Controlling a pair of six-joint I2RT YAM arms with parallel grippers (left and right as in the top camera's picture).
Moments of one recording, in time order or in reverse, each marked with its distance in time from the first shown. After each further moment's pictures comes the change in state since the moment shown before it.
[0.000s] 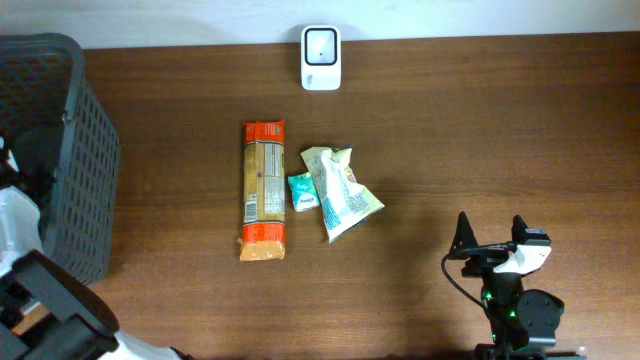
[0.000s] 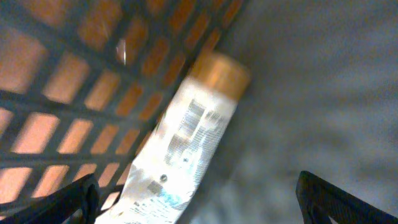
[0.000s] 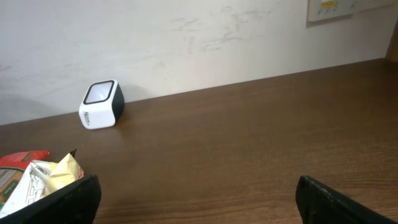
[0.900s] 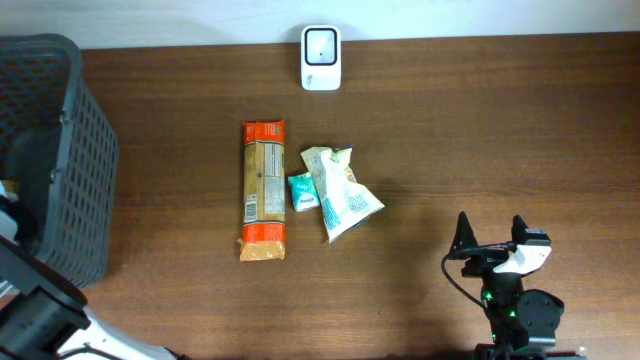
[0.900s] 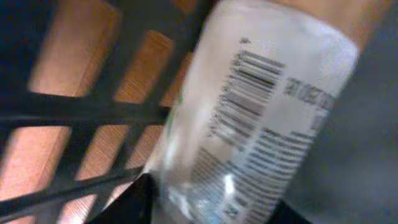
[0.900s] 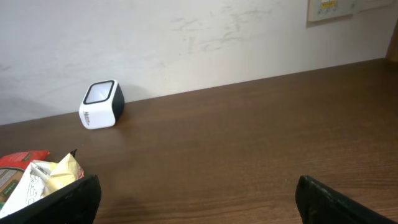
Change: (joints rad) left arm 0.145 0.208 0.040 0.053 0.040 0.140; right arm 0.000 0.000 0.000 0.000 0.000 0.000
